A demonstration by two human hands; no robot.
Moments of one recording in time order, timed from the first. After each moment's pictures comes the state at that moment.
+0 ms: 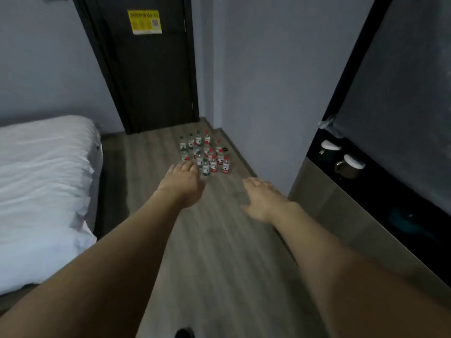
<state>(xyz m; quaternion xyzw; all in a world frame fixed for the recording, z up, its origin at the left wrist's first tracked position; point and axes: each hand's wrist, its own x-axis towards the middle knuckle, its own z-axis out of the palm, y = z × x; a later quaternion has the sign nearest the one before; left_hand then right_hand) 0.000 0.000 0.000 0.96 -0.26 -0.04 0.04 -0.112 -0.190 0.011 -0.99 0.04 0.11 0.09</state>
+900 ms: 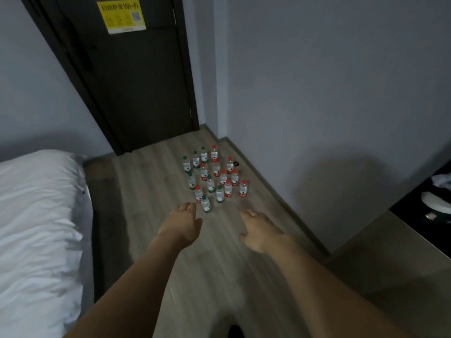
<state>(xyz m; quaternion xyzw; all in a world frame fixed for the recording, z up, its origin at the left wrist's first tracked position) 0.419 0.032 -0.084 0.95 -0.23 -0.19 0.07 0.314 -0.156 -0.077 -0.95 0.13 0.18 0.21</state>
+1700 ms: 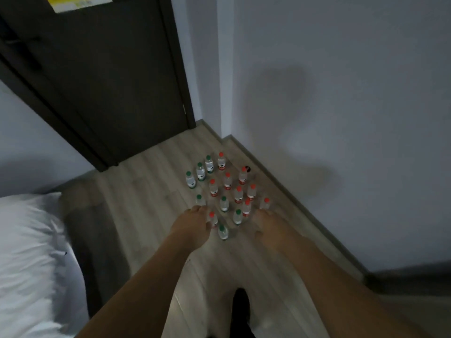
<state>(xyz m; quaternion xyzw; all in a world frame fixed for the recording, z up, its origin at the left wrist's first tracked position) 0.833 -0.020 -0.156 0.92 -0.30 -0.25 0.05 0.698 -0.212 -0.144 -0.93 0.19 0.20 0.26</state>
